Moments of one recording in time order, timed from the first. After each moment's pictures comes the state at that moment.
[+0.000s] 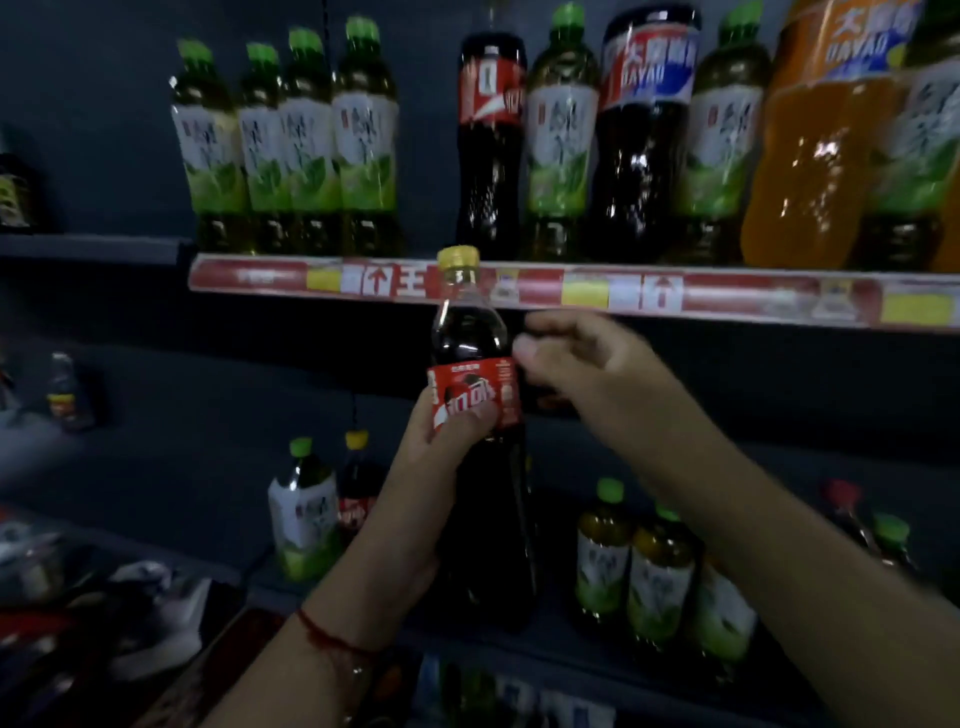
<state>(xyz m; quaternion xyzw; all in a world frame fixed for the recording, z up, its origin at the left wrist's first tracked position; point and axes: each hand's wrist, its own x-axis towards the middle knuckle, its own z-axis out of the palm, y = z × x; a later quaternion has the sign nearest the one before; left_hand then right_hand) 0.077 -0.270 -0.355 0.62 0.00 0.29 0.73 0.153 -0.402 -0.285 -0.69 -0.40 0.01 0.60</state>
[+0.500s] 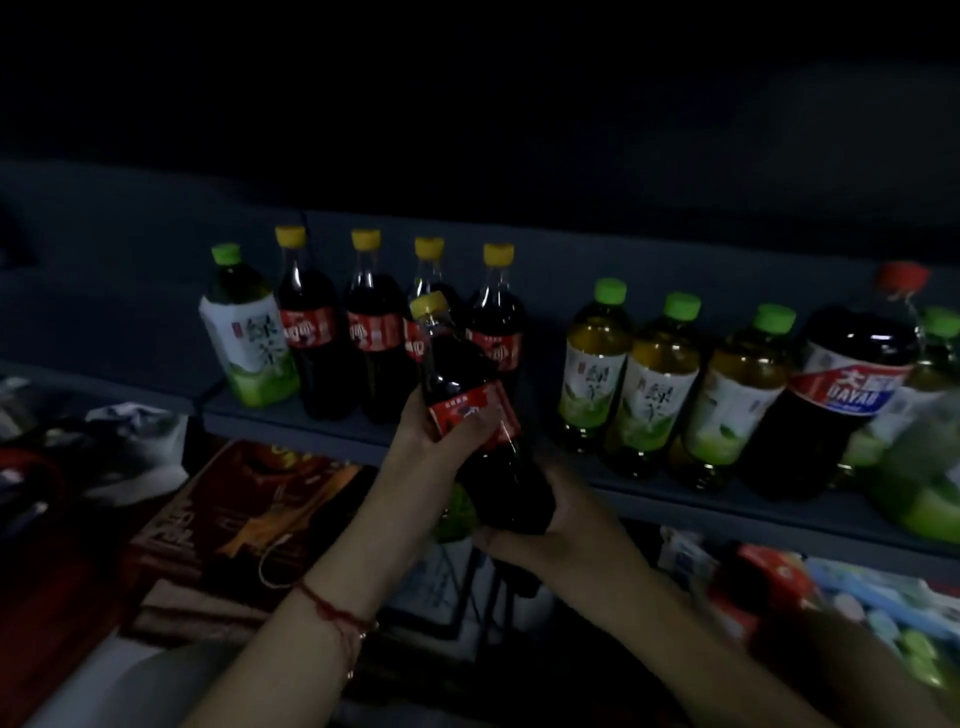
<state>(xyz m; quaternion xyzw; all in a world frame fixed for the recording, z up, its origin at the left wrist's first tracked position) 0.094 -0.282 -0.528 0.63 0.14 0.19 0.74 0.138 -0.428 -0.547 -0.78 -0.30 0.20 0.52</state>
